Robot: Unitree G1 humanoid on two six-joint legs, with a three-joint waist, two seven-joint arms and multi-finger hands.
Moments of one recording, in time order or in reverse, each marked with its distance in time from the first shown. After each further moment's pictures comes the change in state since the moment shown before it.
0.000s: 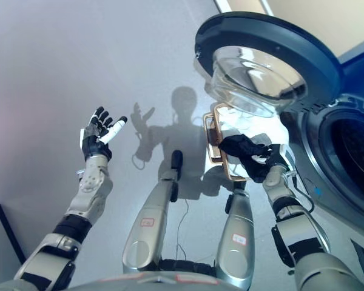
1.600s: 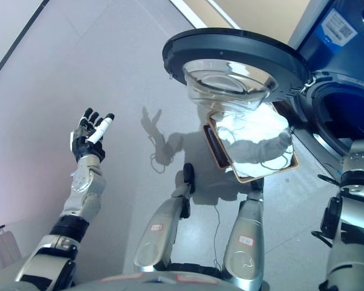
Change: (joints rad) left arm 0.006 -0.015 0.098 -0.005 -0.114 0.005 -0.064; right arm -0.170 -0.391 -0.443 -0.136 0.885 -0.185 -0.010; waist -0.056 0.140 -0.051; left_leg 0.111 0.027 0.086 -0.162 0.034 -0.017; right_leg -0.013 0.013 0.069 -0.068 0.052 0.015
